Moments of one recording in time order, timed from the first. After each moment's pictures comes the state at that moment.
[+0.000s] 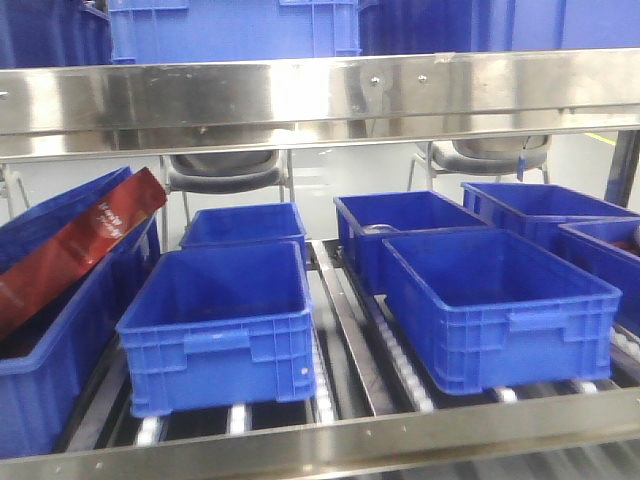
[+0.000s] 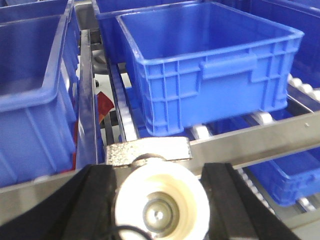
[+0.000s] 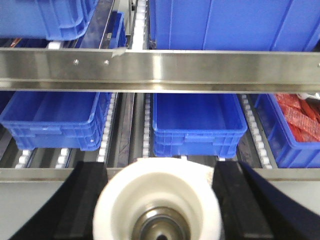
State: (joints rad) left arm 0.02 1.13 -1.48 -0.06 0.76 0.13; right arm 0.02 1.06 -1.37 0.22 0.95 -0.20
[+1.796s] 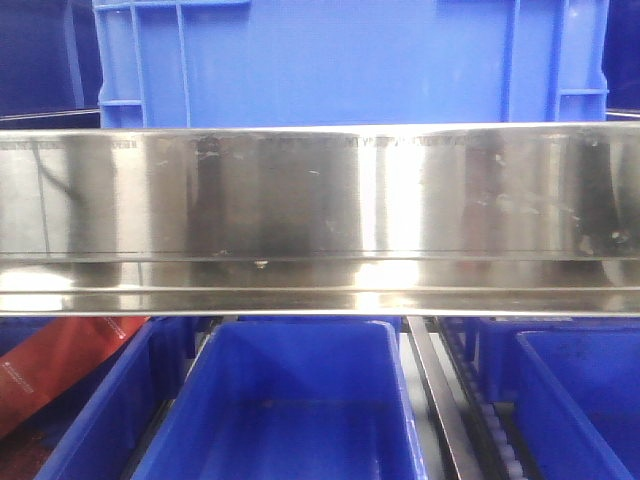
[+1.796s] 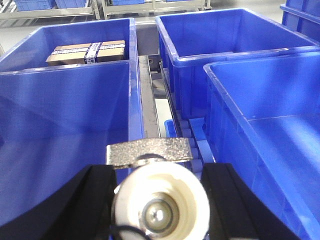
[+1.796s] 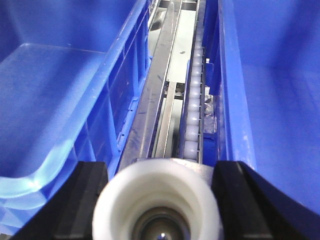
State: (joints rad) left arm 0.02 1.13 -1.48 -0.06 0.75 0.13; right arm 0.02 1.06 -1.37 0.22 0.95 -0.20
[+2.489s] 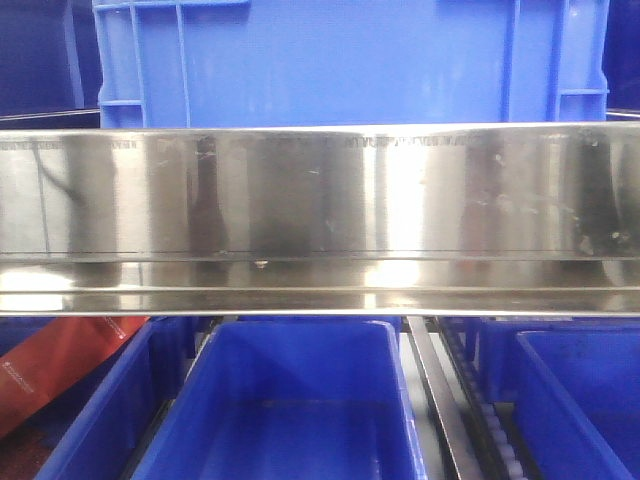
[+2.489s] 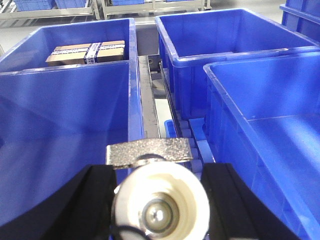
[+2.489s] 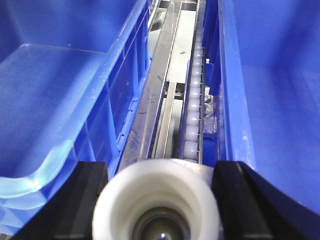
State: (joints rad) left arm 0.02 1.13 -1.48 -0.06 0.75 0.13; right arm 0.02 1.06 -1.37 0.22 0.95 -0.20
